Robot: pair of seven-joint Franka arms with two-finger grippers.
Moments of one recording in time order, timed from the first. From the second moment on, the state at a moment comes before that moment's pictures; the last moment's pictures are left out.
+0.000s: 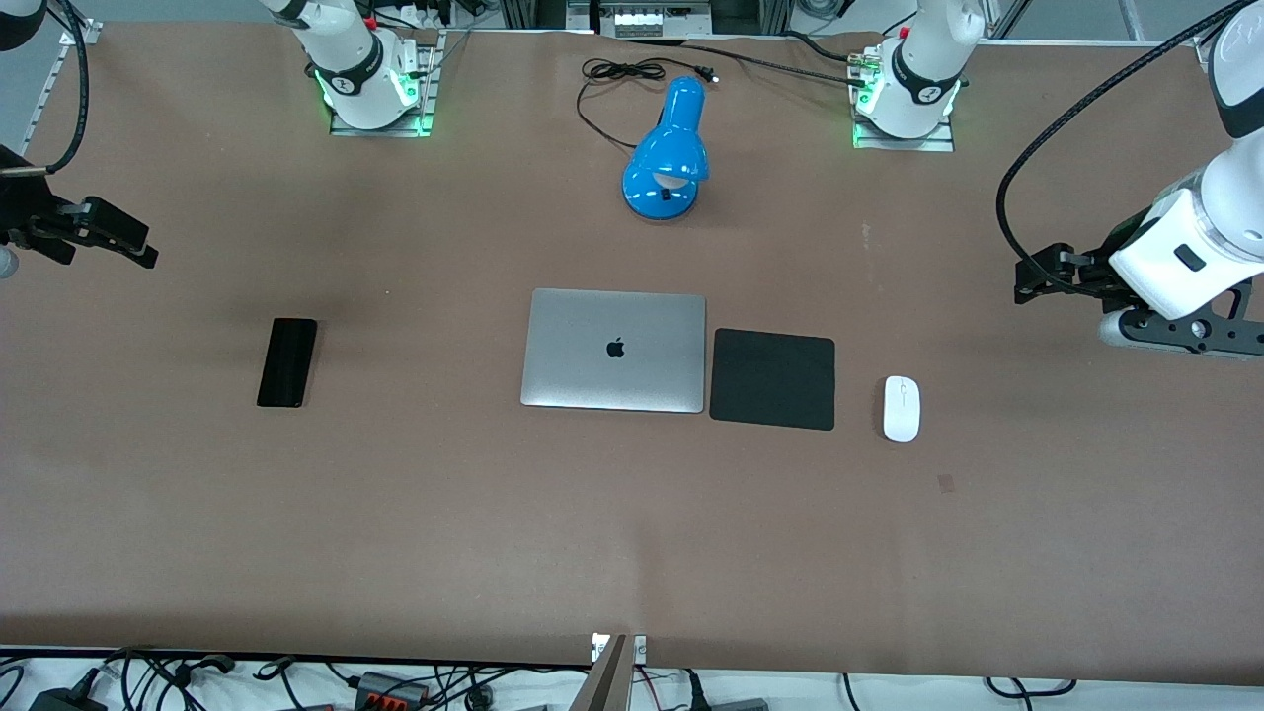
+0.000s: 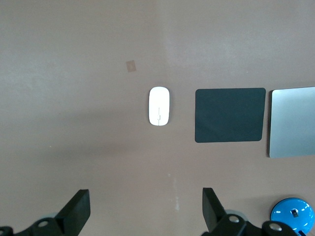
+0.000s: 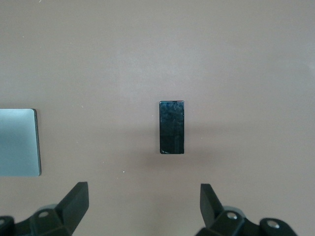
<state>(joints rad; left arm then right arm) -0.07 0.23 -0.03 -1.34 -0.01 1.48 0.00 -0.01 -0.01 -0.05 -1.68 0.01 1.69 -0.01</state>
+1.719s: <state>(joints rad) -0.09 0.54 -0.06 -1.71 0.00 2.19 0.05 -0.03 0.33 -0.06 -1.85 -0.06 2.04 -0.01</state>
